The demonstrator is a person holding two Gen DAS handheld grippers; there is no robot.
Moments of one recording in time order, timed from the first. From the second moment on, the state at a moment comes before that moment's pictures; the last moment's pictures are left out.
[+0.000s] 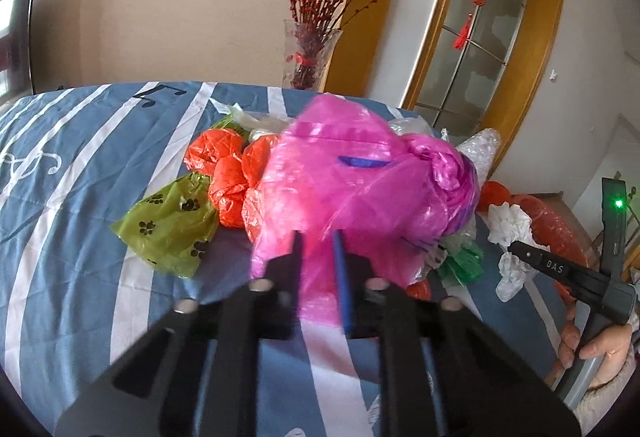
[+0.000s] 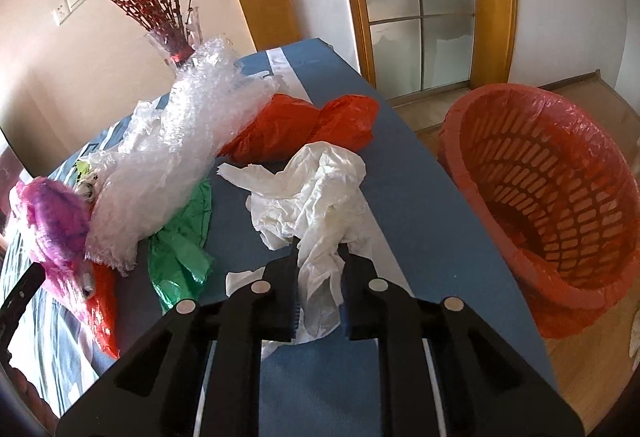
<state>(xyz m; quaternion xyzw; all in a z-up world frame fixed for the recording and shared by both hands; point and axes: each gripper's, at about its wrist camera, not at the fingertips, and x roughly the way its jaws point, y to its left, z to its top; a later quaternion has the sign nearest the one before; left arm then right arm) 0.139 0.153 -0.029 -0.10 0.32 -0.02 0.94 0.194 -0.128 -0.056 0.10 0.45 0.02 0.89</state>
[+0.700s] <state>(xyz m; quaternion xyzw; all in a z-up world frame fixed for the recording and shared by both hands) 0.104 0.121 0.023 -0.07 0.25 -0.07 0.96 0.161 -0.136 -0.008 0.08 0.40 0.03 0.91</state>
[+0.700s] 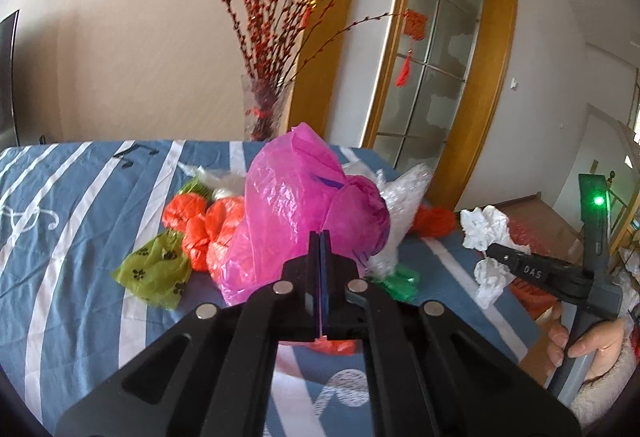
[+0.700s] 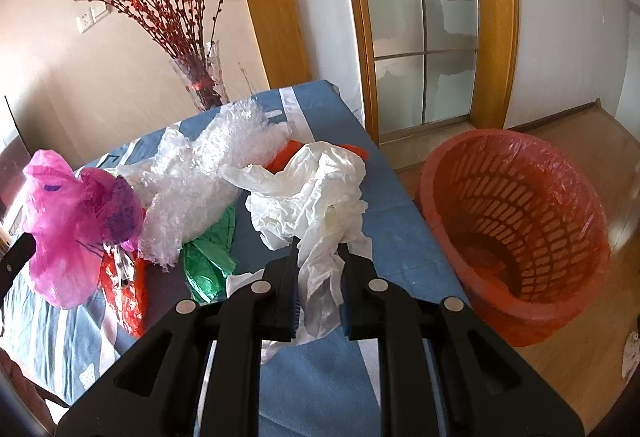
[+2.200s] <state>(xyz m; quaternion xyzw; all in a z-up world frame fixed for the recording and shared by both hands) 0.221 -0.161 0.014 -0.06 0.30 -0.30 0.90 0.150 -0.324 0.018 0.14 0.35 -0.13 0.92</state>
